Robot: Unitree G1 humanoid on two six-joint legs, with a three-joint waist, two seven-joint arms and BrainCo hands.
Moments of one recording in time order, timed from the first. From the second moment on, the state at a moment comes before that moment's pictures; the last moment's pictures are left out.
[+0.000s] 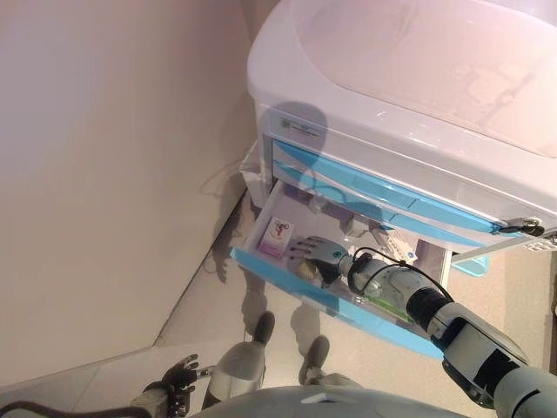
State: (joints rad) left arm 0.05 0.29 -0.12 1.20 -0.27 -0.09 -0.20; right arm -0.53 -0.45 0.80 0.77 -1.00 -0.44 -0.17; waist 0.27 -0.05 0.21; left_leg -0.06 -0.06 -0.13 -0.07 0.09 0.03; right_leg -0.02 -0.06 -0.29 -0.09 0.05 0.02
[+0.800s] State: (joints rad) left arm 0.04 0.30 -0.12 1.20 -0.25 -0.09 -0.20; right arm -0.53 -0.42 0.80 0.79 -1.00 -0.46 -0.16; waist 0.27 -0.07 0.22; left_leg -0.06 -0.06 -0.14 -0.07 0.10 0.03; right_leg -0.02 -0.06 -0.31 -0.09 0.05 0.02
